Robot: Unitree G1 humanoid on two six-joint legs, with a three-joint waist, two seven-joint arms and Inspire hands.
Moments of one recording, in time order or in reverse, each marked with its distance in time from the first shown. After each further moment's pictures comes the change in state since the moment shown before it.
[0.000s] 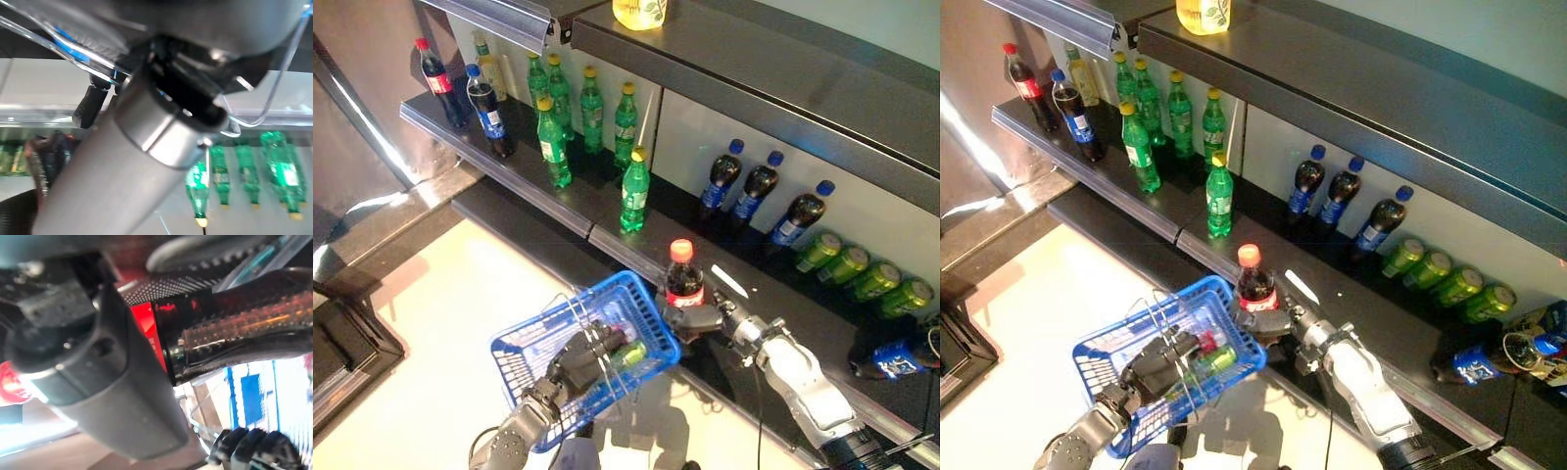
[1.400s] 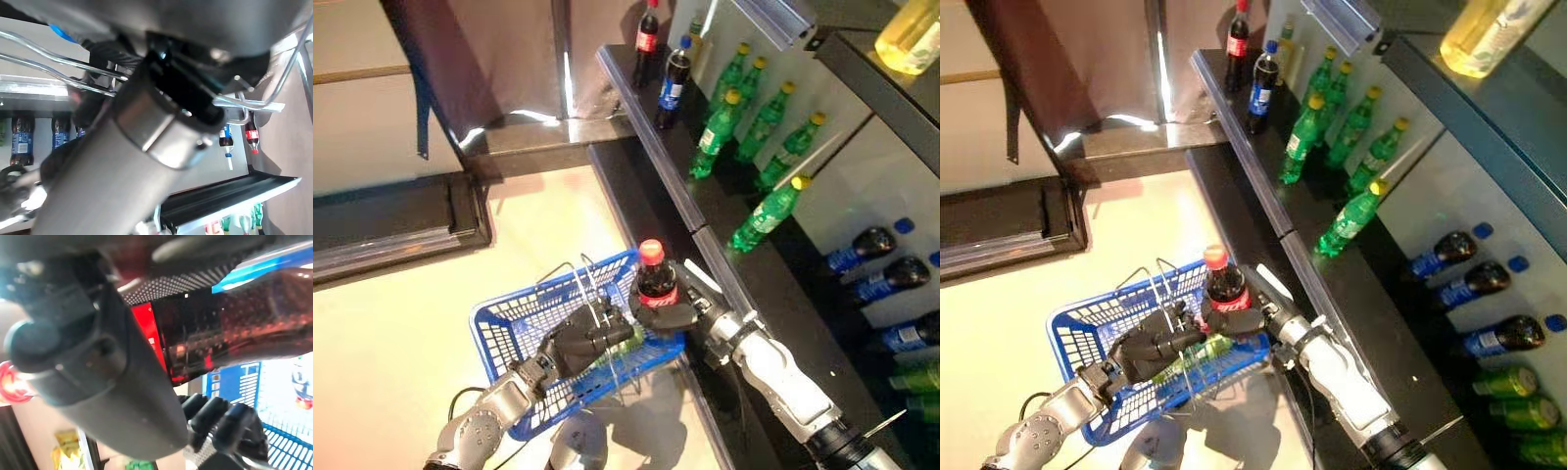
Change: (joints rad) left arm 0.005 0.201 0.025 -0.360 -0.012 0.095 -0.043; right arm -0.096 -0.001 0.151 0.000 -0.002 -0.101 -0.084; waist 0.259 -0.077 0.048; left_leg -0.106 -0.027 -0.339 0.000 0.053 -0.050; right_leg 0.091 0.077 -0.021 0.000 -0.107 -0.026
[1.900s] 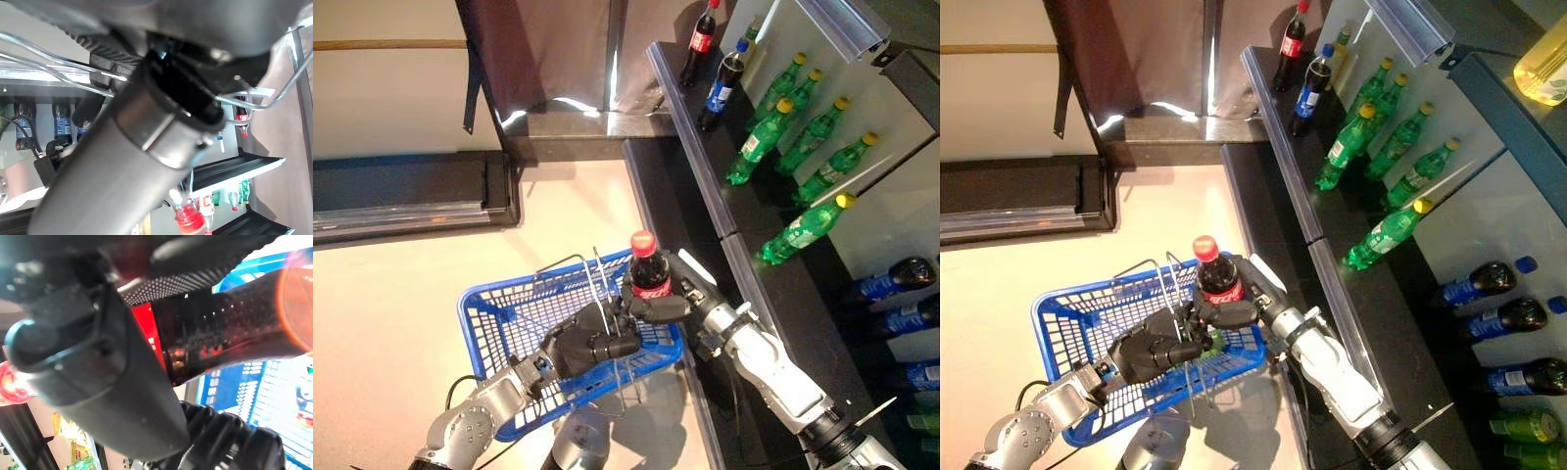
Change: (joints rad) left arm -0.001 0.057 0.000 -0.078 0.000 0.042 -0.065; right arm -0.046 0.011 0.042 0.001 -0.023 -0.002 -0.063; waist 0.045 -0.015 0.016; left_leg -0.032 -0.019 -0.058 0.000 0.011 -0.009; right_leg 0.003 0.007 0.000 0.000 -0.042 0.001
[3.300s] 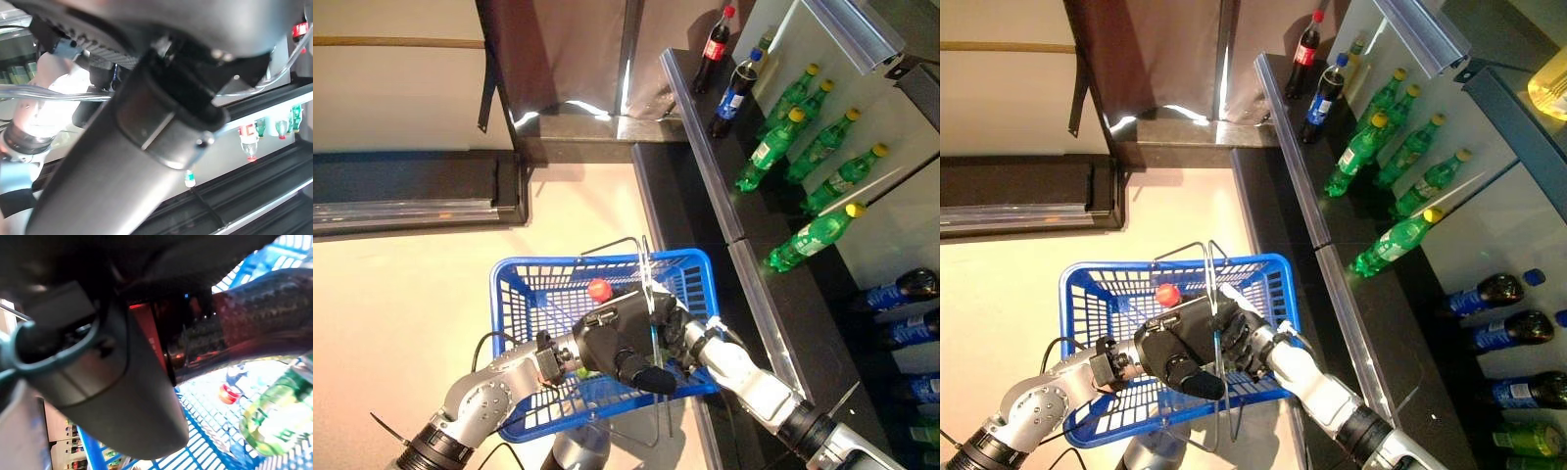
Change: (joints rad) left arm -0.170 0.059 -0.168 -0.179 0.010 0.016 -0.125; right arm -0.104 0.039 0.206 0.159 -0.193 0.059 -0.053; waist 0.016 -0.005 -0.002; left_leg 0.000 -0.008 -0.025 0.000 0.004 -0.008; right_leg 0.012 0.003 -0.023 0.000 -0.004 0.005
